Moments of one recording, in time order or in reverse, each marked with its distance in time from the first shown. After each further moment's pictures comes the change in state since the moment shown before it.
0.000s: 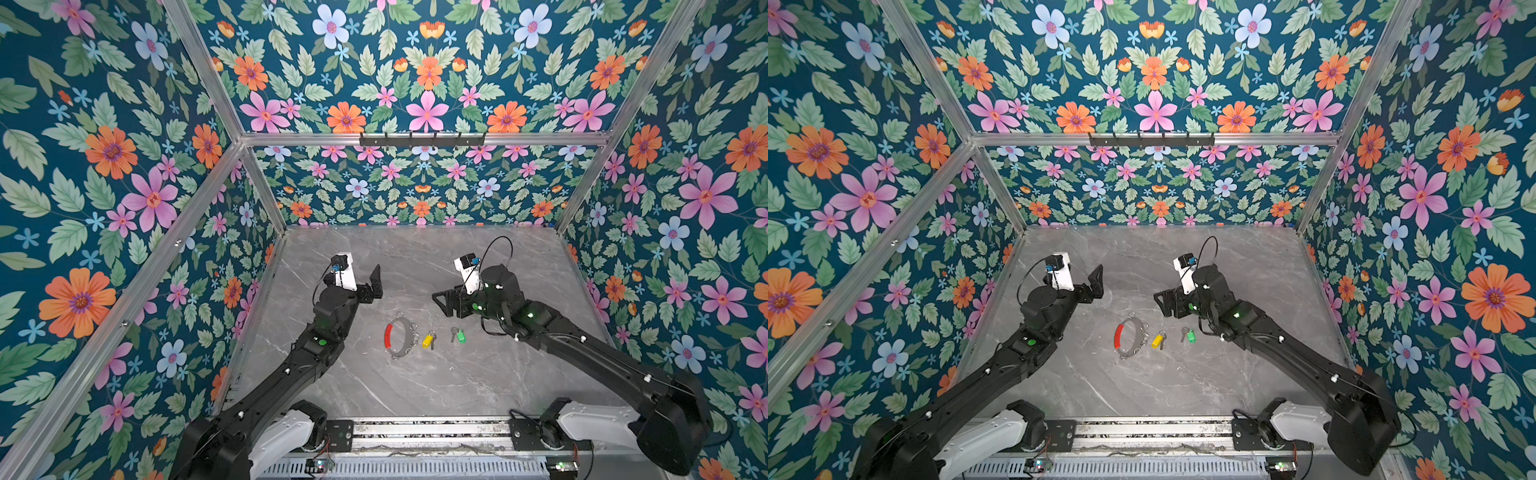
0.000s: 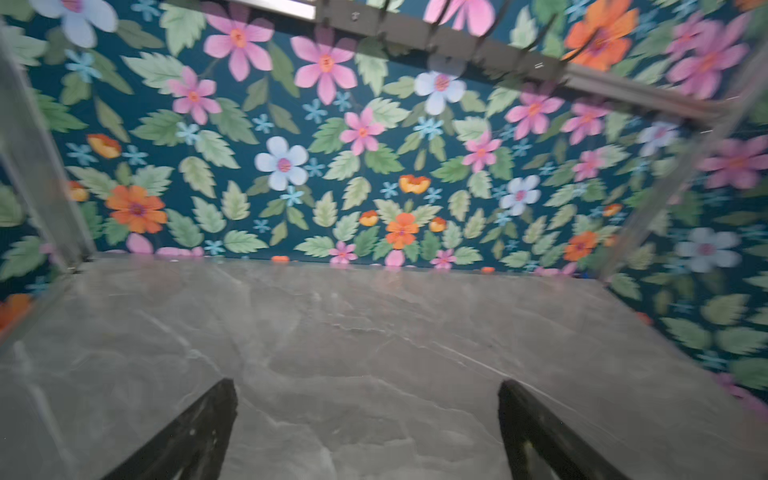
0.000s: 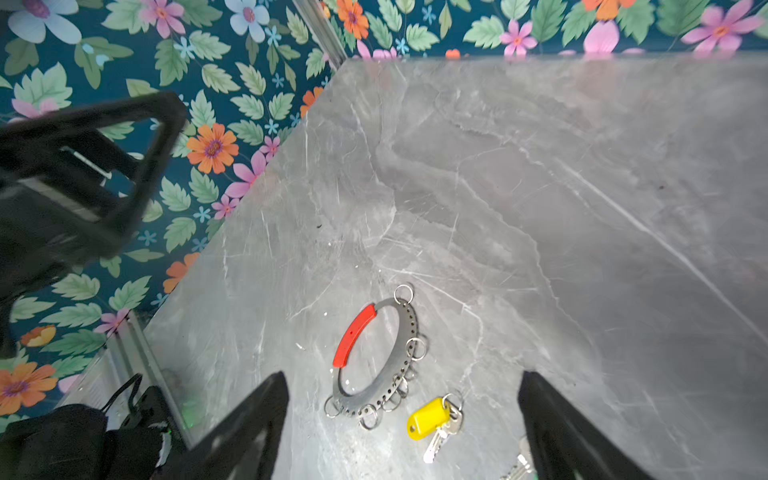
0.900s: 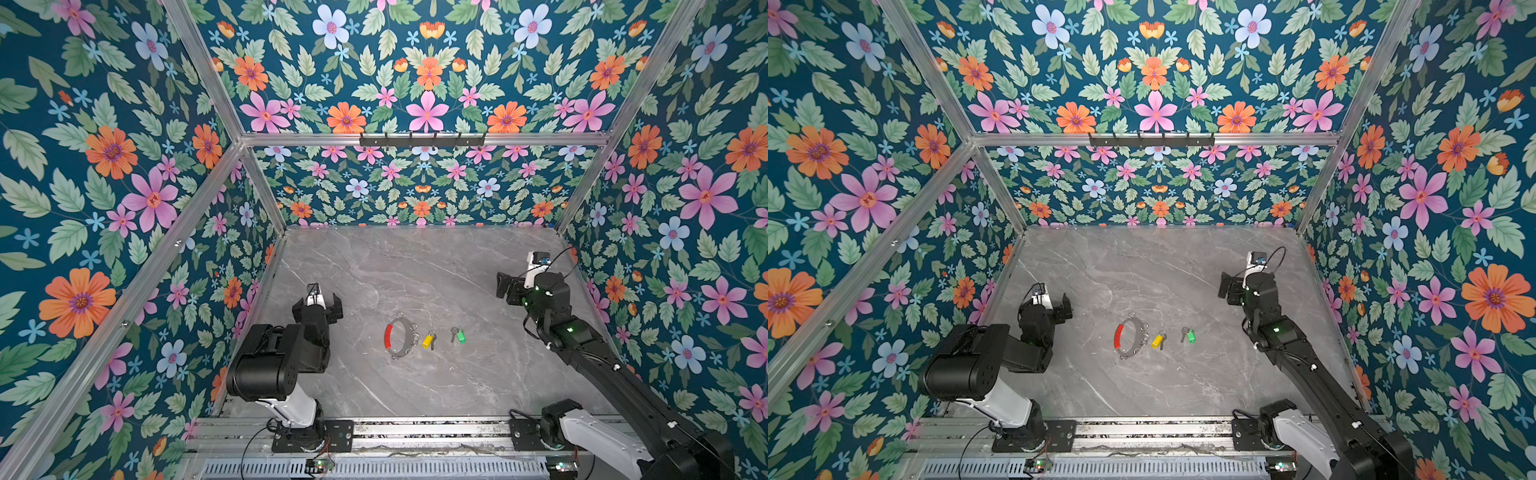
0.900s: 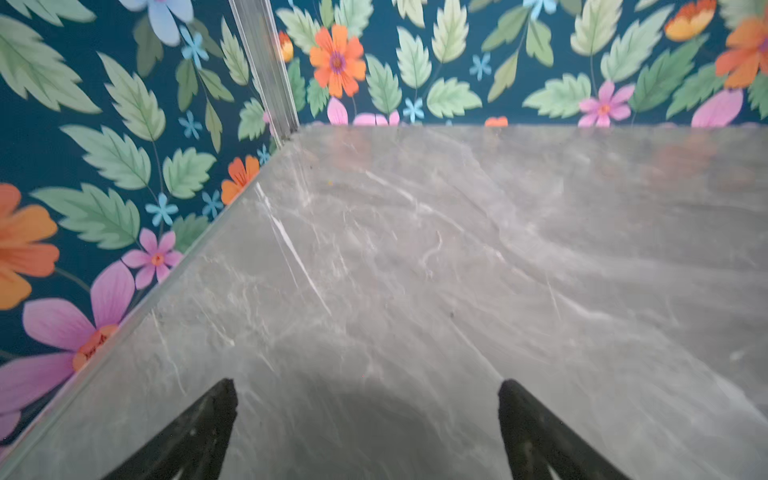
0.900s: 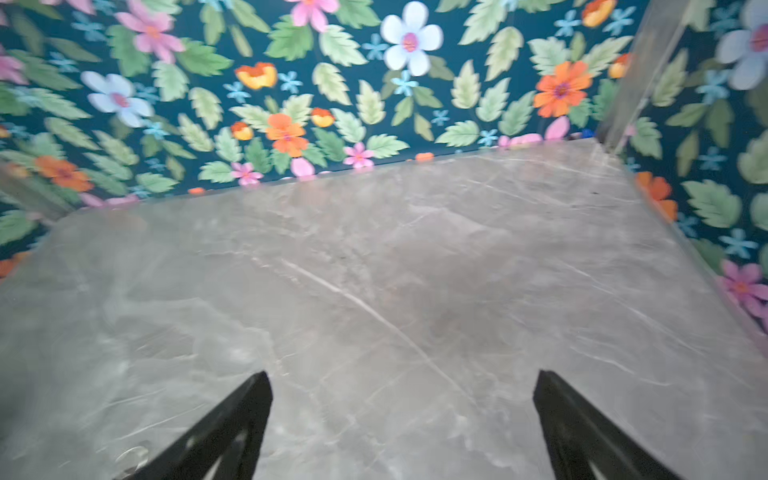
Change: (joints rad) left arm 0.428 0.549 -0.301 0.712 0.073 0.184; right arm -0.409 -0.212 -0.275 0.145 0.355 -0.123
